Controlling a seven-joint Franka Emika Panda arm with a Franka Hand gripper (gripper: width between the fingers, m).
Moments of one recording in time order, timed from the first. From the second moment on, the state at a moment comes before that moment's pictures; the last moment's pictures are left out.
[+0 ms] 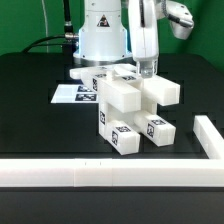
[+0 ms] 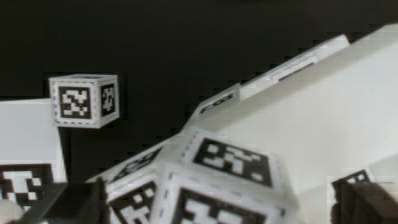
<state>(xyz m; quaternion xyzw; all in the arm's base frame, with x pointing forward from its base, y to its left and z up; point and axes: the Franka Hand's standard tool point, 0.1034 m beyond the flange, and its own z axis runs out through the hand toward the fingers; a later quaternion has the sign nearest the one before) 0.498 0.047 0.109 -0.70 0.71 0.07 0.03</state>
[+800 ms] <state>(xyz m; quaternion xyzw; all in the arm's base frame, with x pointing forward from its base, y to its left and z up) 0.496 0.051 0.112 -0.93 0.36 0.08 0.02</state>
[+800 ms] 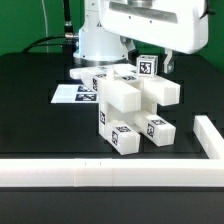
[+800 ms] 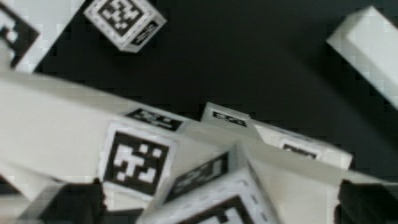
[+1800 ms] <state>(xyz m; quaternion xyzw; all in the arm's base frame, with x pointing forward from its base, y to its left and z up) 0.496 0.049 0.112 -0.98 0.18 0.07 0.03</state>
